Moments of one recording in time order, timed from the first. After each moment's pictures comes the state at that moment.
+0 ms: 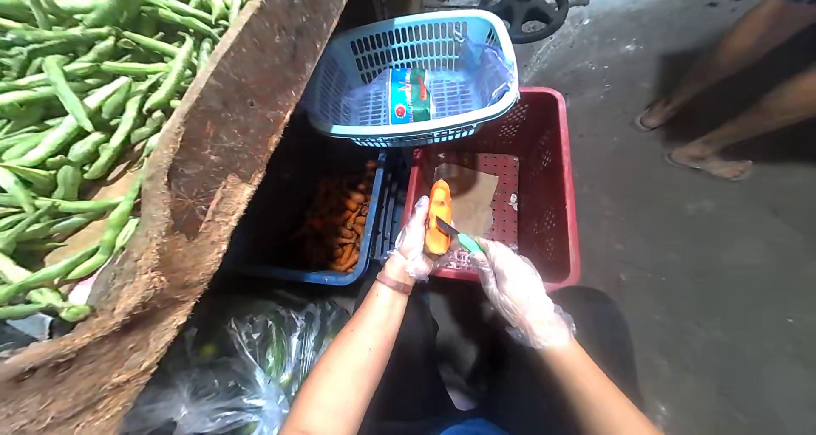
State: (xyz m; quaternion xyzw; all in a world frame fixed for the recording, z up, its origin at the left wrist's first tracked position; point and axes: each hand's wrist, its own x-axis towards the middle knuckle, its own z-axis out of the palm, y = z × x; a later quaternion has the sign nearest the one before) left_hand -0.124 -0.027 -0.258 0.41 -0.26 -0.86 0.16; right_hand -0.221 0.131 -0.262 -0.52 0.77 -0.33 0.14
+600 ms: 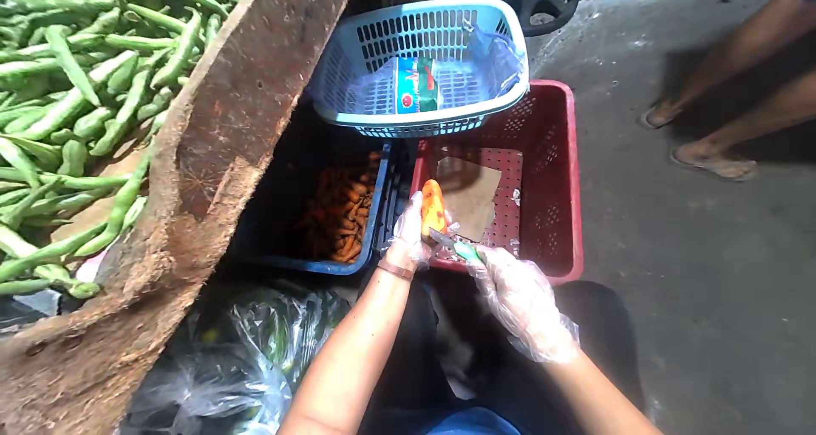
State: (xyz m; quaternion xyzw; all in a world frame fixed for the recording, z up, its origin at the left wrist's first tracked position) left_hand -0.124 -0.031 -0.251 0.51 -0.21 -0.81 0.20; right_hand -0.203 0.143 -0.258 -0.55 0.78 -0.29 0.06
